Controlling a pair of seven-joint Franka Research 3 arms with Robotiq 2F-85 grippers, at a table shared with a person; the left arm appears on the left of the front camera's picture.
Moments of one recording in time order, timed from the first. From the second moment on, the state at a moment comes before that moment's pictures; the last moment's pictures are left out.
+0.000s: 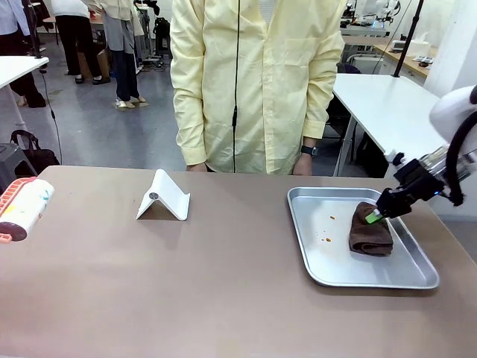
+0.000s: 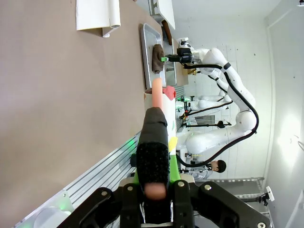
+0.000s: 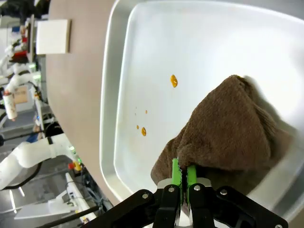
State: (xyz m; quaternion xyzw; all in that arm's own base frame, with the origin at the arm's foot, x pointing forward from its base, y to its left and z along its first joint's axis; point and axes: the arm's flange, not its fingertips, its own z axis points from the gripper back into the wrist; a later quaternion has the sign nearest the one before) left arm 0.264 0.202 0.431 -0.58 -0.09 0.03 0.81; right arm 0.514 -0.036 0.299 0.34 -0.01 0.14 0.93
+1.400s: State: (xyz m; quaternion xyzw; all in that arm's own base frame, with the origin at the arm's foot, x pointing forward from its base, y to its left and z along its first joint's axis) left arm 0.264 0.202 0.431 -0.58 -0.09 0.03 0.81; right arm 0.518 0.082 0.267 0.44 0.02 0.28 0.85
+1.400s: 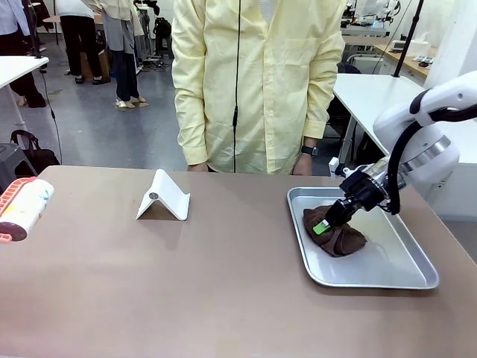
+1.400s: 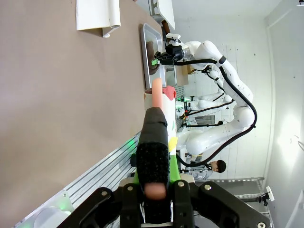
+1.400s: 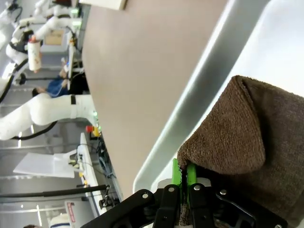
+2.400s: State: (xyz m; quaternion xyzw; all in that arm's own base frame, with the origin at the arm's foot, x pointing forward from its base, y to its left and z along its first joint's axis) left arm 0.264 0.202 0.431 -0.58 -0.09 0.03 0.81; right arm 0.526 0.060 0.273 0.42 -0.02 0.28 0.87
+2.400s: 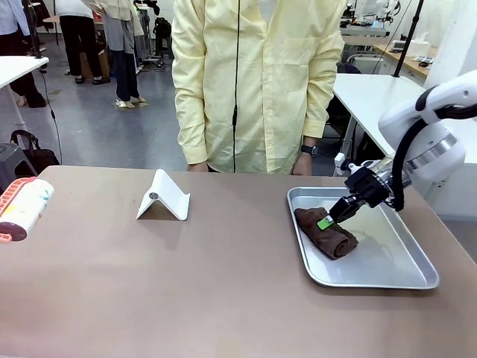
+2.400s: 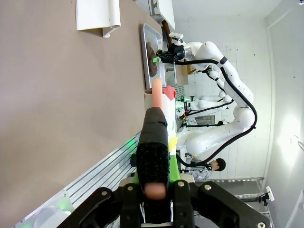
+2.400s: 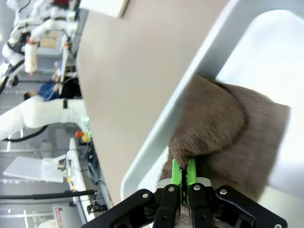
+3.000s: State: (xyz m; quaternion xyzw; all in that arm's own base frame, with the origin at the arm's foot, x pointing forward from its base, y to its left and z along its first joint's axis) left arm 0.264 0.202 0.431 -0.58 -0.09 0.03 0.81; right arm 0.532 -0.007 0.276 0.35 -0.09 0.17 0.92
